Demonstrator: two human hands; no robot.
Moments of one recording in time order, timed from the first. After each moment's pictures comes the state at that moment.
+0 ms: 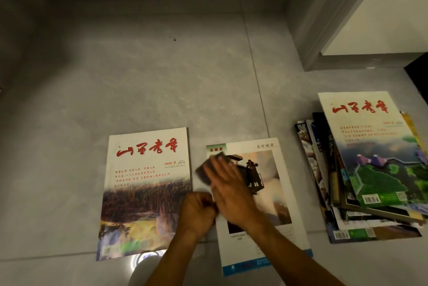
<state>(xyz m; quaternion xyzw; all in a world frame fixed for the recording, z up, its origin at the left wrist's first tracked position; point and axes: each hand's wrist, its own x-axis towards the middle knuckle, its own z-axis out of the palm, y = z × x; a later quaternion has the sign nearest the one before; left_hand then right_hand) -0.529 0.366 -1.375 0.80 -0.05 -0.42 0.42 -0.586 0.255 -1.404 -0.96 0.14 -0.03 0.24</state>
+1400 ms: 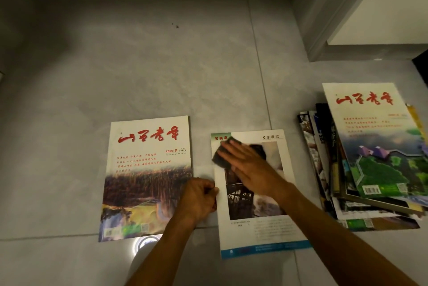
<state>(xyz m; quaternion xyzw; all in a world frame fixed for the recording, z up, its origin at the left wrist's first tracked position) -0.527 0.360 -1.359 0.77 -0.07 -0.46 0.42 -0.601 0.180 -1.395 -0.97 0.04 0.08 0.23</state>
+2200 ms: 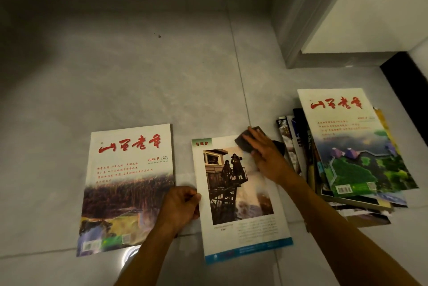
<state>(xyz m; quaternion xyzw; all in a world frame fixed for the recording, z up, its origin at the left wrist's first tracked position) -0.532 0.360 -1.364 0.78 -0.02 -0.45 0.43 -0.633 0.104 -1.397 -0.92 0.23 0.00 0.30</state>
